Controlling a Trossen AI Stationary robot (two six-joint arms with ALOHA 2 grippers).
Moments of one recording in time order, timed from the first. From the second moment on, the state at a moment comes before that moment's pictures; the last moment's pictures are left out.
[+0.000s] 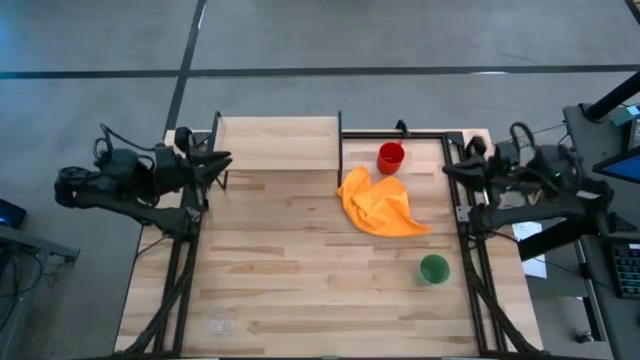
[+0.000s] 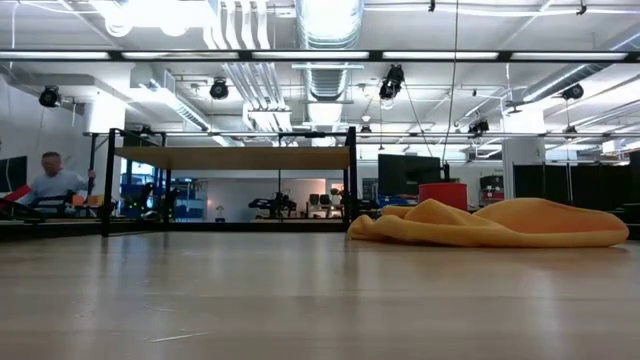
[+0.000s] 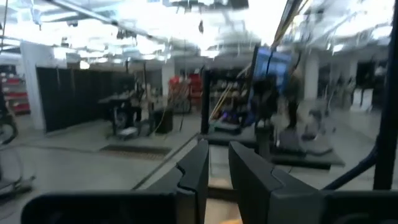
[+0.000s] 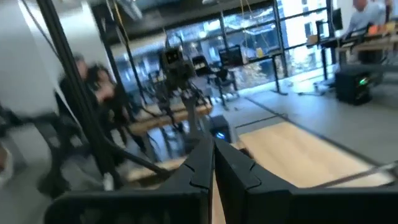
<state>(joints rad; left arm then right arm) -0.17 0.64 0.91 -0.11 -0.46 0.12 0.05 0.44 0.93 -0.41 0.13 0.18</state>
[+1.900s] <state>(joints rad) -0.17 0.76 1.20 -0.38 -0.51 0.24 0.16 1.27 1.34 -1.54 -0.21 0.56</state>
